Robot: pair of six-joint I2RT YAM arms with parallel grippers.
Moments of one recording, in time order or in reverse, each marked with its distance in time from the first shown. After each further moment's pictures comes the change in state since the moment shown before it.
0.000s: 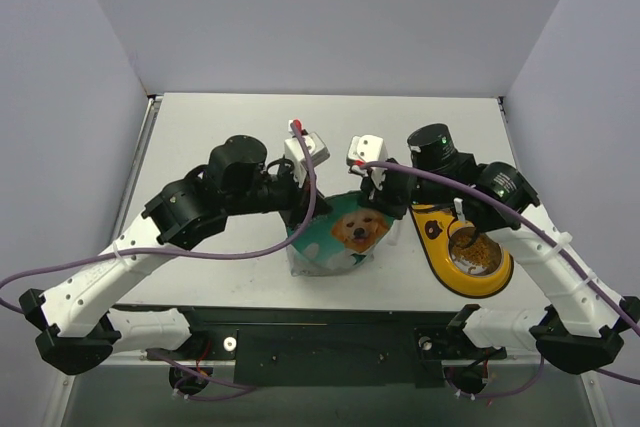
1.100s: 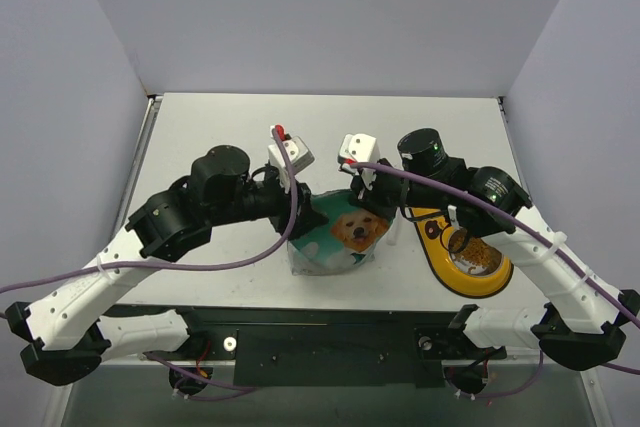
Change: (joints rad) left arm -0.001 -0.085 -0.042 0.002 -0.027 -0.051; right arm 0.088 -0.001 -0.017 0.081 0.091 0.105
